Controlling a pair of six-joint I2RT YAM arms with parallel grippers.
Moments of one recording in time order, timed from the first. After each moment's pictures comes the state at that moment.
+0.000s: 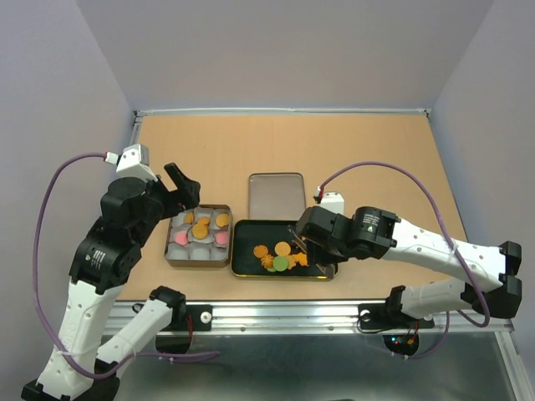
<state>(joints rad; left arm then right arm) -0.38 0.72 1.19 -0.86 -0.20 -0.53 1.21 1.25 1.29 -1.24 0.36 1.05</state>
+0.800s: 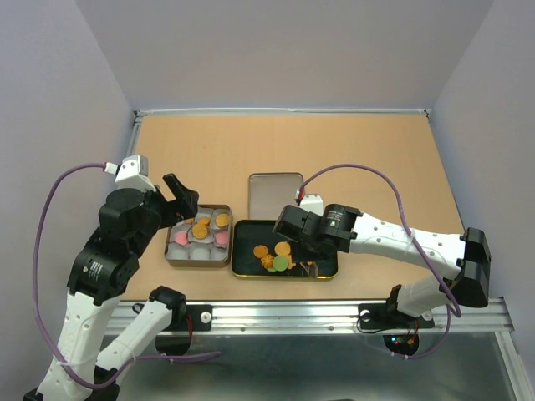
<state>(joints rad) -0.38 0.65 1.14 -0.89 -0.19 -0.52 1.18 1.44 1.29 -1.14 0.35 1.03</state>
